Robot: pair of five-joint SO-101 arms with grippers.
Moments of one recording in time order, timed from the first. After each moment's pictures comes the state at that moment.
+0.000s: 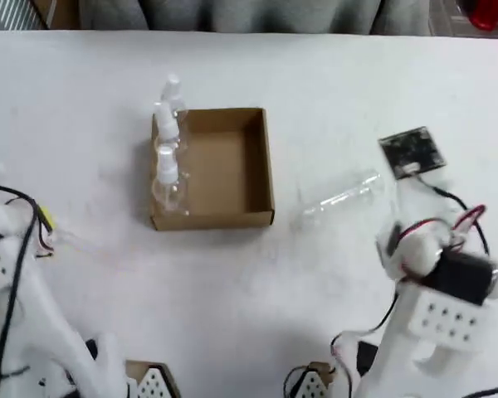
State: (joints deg) left arm -37.4 -38.4 34.2 79.4 3.1; right arm 13.7 -53.5 27.2 91.1 35.1
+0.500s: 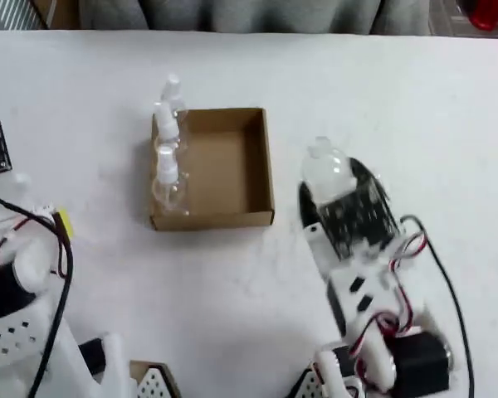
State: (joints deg) left arm -29.3 -56.7 34.2 82.9 -1.1; right arm -16.9 -80.1 42.2 60.9 20.2
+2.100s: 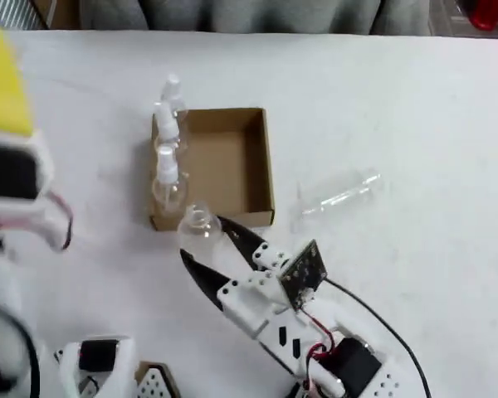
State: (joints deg) left arm -8.6 -55.2 5.0 44.1 34.7; right arm -50.6 -103.0 84.1 35.1 -4.4
